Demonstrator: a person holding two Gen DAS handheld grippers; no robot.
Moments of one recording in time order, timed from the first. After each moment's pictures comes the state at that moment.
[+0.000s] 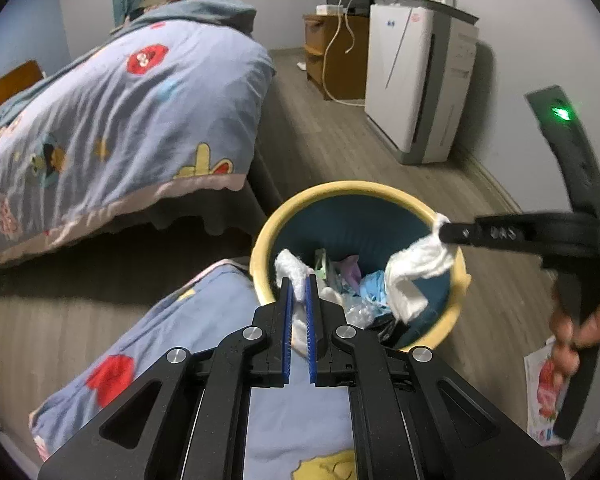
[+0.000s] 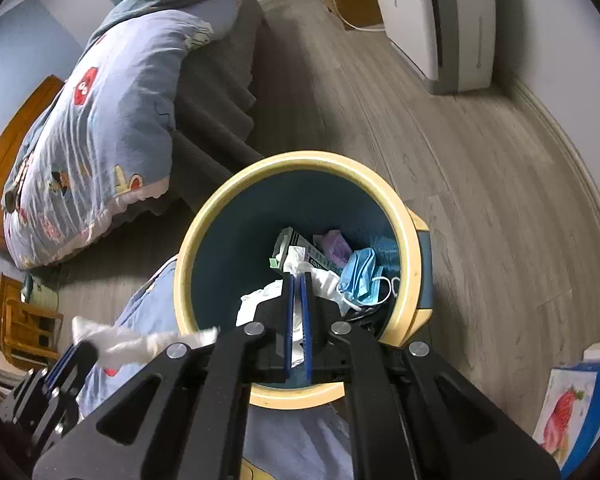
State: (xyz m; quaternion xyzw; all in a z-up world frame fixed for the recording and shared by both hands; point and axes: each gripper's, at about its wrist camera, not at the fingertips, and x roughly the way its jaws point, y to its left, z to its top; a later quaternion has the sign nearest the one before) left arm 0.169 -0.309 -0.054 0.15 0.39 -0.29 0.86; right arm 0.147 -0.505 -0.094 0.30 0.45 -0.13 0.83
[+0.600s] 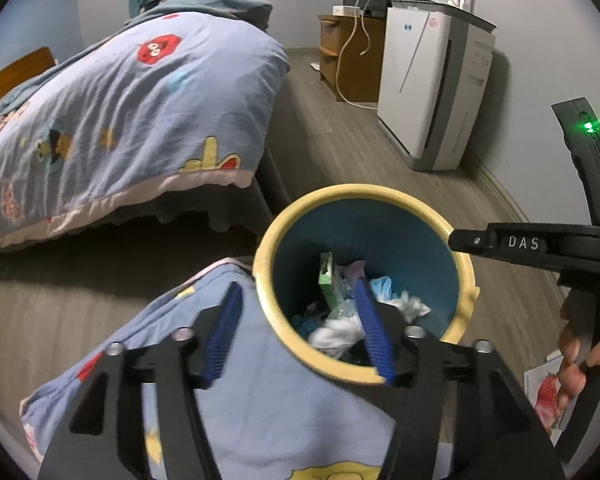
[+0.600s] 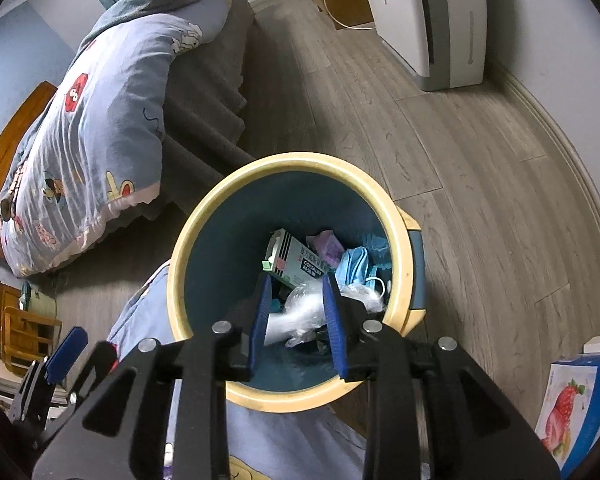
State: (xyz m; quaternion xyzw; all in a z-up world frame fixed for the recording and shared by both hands) left arm 0.171 -0.305 -0.056 0.14 0.39 -0.27 0.87; right arm 0.146 -0.508 -0.090 0.30 0.45 -0.14 0.83
